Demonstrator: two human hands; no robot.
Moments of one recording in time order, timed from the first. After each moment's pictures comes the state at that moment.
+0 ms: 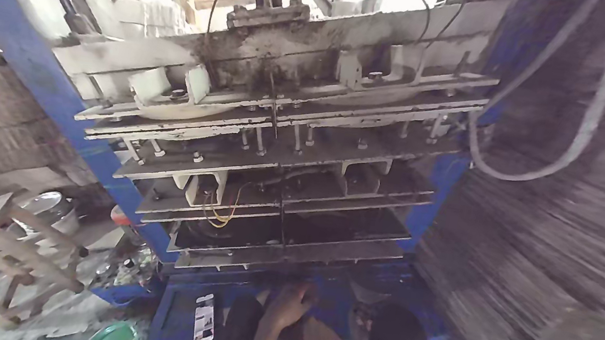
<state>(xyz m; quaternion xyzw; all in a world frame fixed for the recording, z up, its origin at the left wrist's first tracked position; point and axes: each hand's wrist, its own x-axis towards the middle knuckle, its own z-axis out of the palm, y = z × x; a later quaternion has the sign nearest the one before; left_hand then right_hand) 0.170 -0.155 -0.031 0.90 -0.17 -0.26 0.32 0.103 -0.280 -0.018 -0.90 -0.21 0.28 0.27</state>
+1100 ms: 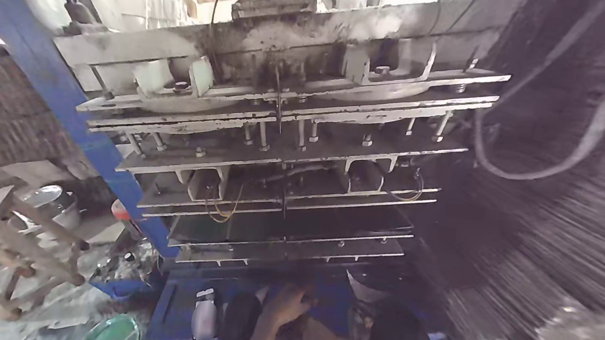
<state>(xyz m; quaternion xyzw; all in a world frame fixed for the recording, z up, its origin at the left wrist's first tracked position) 0.166 -0.150 -0.033 0.89 -0.19 -0.27 0.32 0.096 -0.278 -0.021 -0.88 -0.24 0.27 0.30</state>
